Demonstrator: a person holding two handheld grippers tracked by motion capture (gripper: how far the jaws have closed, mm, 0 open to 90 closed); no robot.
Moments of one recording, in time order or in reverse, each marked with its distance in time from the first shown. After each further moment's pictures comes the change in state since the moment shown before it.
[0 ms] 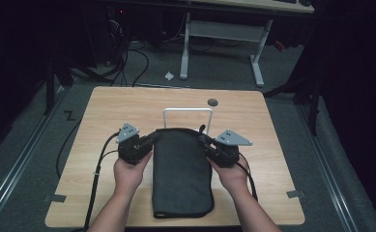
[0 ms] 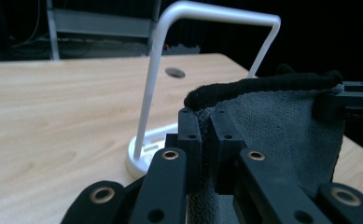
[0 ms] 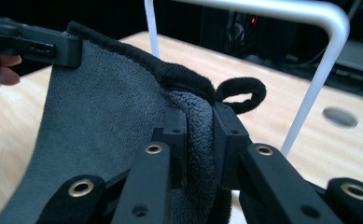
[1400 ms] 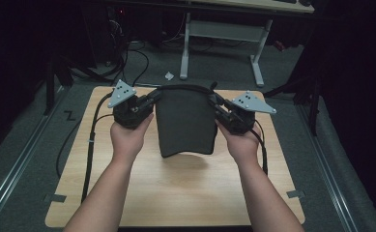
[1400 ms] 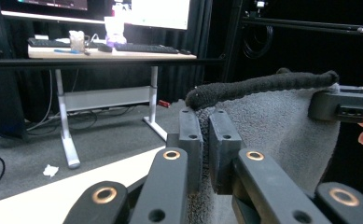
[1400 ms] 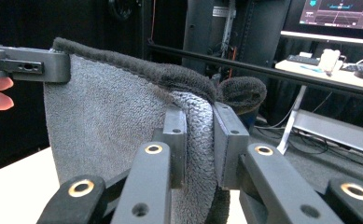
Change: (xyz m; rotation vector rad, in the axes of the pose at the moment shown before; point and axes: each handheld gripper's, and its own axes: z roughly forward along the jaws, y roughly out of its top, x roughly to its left) left arm -0.018 0.115 -0.011 -0.206 -0.006 0.141; right arm -0.023 0.107 -0.029 -0.230 -0.076 -0.033
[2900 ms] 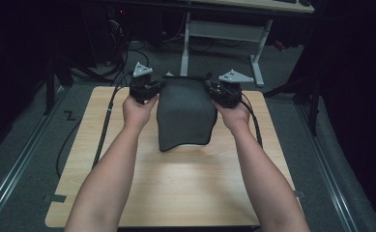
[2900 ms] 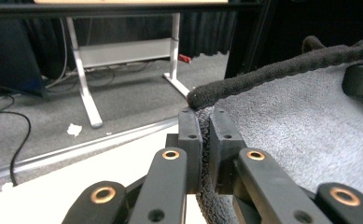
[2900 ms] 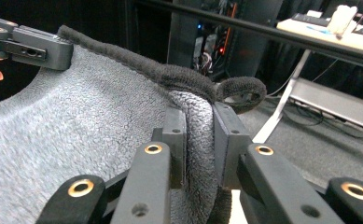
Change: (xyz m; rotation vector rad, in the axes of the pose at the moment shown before) left arm 0.075 -0.025 0.109 0.223 0.060 -0.001; right arm -0.069 -0.025 0.105 0.177 -0.004 -0.035
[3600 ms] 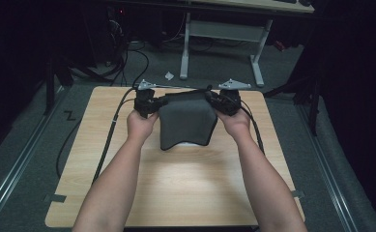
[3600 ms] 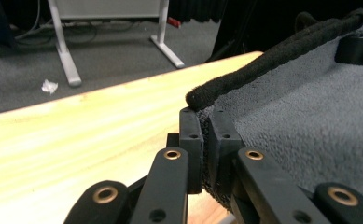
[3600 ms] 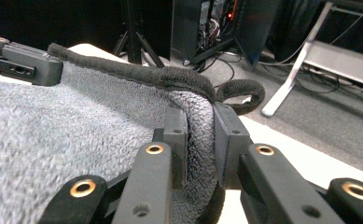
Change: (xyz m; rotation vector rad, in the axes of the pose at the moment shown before) left arm 0.000 -0.049 0.019 0.134 -0.048 -0.078; right arm -0.010 -0.036 0.014 0.118 0.032 0.043
